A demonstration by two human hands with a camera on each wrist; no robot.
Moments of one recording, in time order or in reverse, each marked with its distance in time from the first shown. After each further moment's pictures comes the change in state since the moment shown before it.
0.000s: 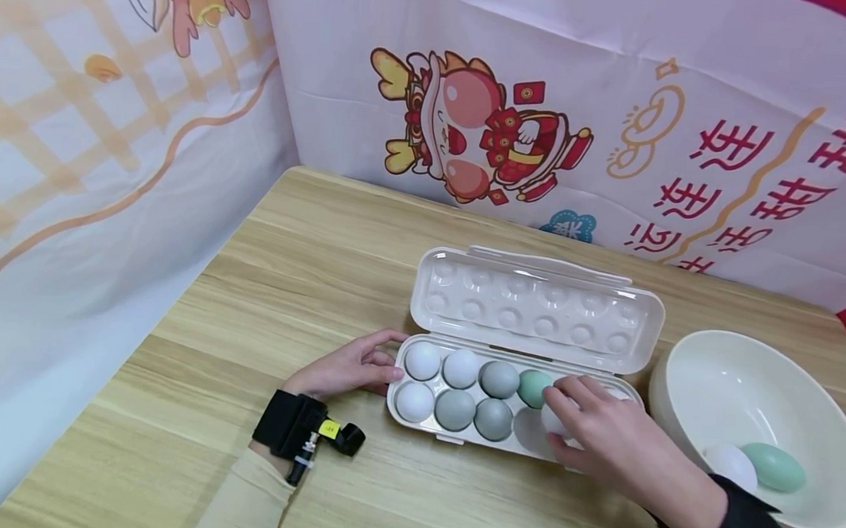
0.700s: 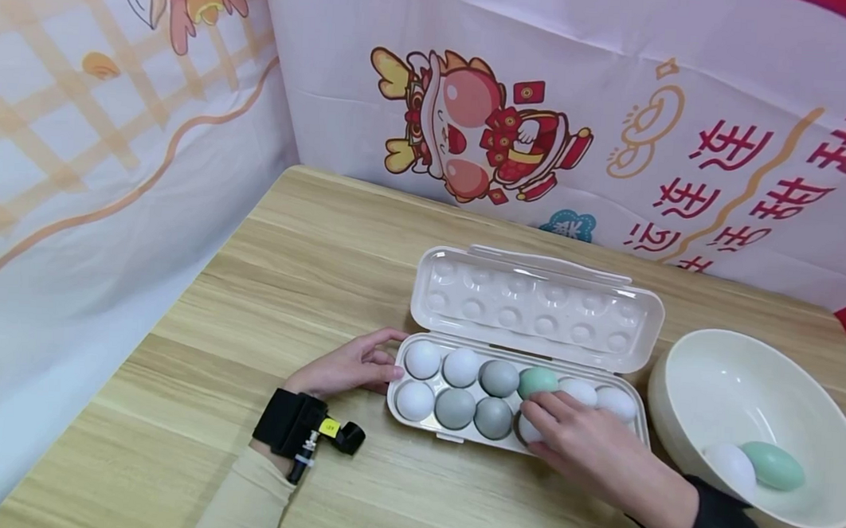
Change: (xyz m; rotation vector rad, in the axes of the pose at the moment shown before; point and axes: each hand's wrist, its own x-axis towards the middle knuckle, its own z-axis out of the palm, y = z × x) left_hand 0.000 0.001 0.000 -0.005 -0.004 0.004; right_hand -0.002 -0.009 0.019 0.042 -0.018 -0.076
